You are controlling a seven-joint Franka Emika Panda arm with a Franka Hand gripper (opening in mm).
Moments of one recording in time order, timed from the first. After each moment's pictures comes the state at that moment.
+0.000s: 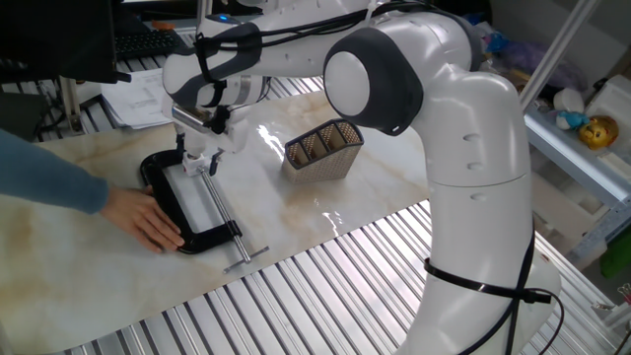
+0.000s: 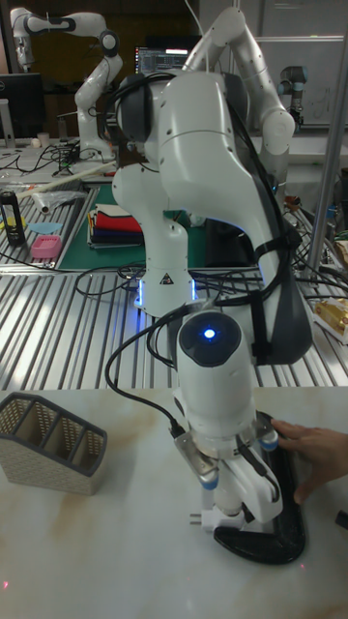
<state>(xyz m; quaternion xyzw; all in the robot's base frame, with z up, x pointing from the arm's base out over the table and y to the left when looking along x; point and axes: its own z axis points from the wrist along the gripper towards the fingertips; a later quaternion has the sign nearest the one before) 0.638 0.098 0.097 -0.51 -0.85 -0.04 0.08</state>
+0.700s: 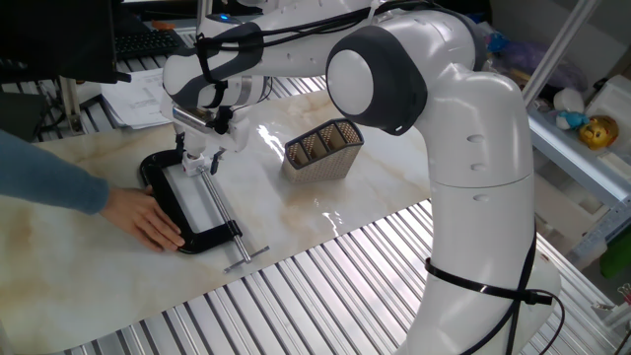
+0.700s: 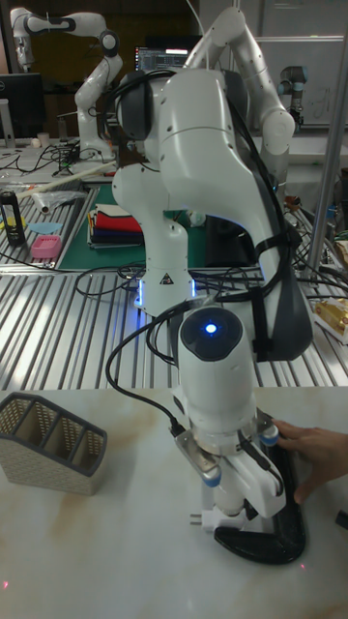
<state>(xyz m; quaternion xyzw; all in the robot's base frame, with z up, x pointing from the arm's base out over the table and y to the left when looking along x) 0.636 0.098 0.101 -0.48 -0.87 -0.05 0.07</state>
